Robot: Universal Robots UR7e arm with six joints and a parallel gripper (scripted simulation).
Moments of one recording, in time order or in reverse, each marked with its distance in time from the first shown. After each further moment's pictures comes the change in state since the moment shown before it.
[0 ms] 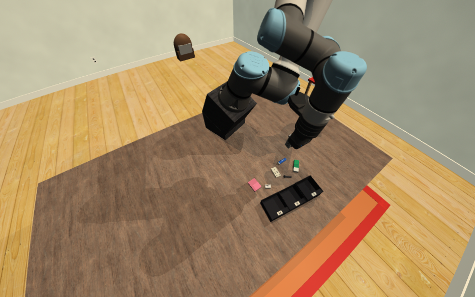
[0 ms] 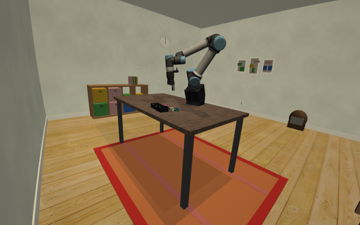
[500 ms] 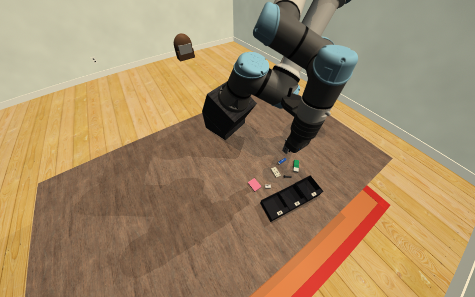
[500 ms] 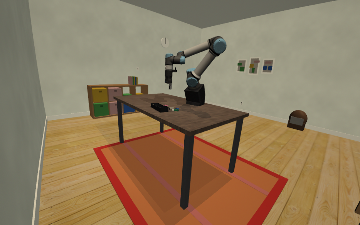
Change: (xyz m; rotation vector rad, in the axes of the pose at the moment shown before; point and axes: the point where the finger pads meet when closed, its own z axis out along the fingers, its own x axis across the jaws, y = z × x) arm -0.031 0.016 -0.011 -0.104 -0.037 -0.049
